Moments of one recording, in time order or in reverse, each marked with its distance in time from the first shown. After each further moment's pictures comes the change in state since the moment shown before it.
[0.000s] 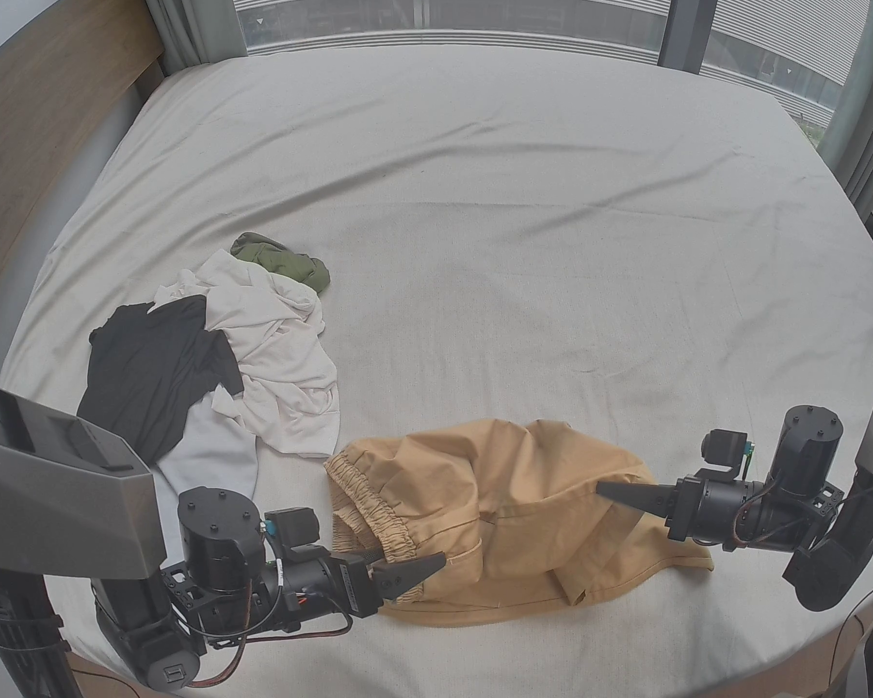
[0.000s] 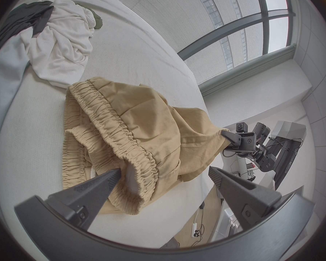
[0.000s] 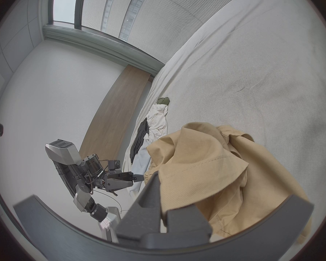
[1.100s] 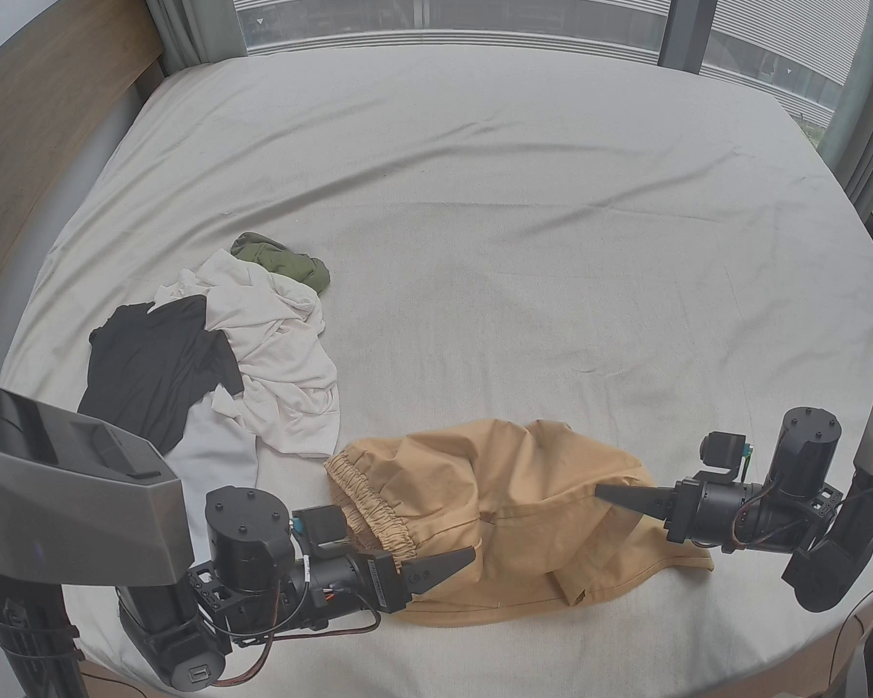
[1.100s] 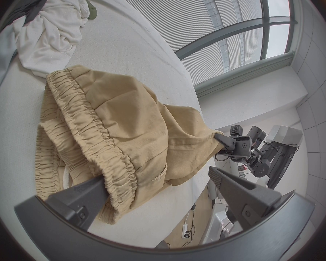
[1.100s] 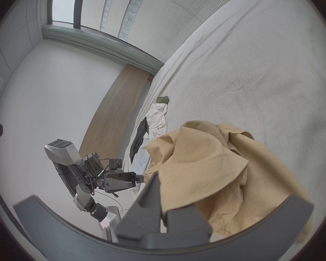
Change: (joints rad) left arm -0.044 0.045 -0.081 -0.001 -0.012 -0.073; right arm 0.002 0.006 0.002 0.000 0.000 0.000
